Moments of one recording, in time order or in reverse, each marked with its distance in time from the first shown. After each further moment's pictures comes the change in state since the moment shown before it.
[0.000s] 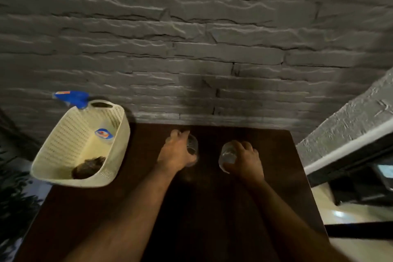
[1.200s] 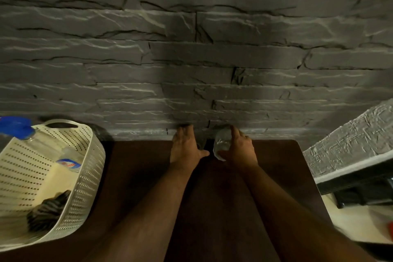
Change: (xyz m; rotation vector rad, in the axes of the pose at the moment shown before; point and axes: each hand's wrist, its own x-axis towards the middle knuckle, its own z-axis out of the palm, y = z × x) left_hand 0.136 0.026 0.063 -0.025 0.129 0.005; right_hand 0.139 0.005 0.021 0.000 0.034 0.014
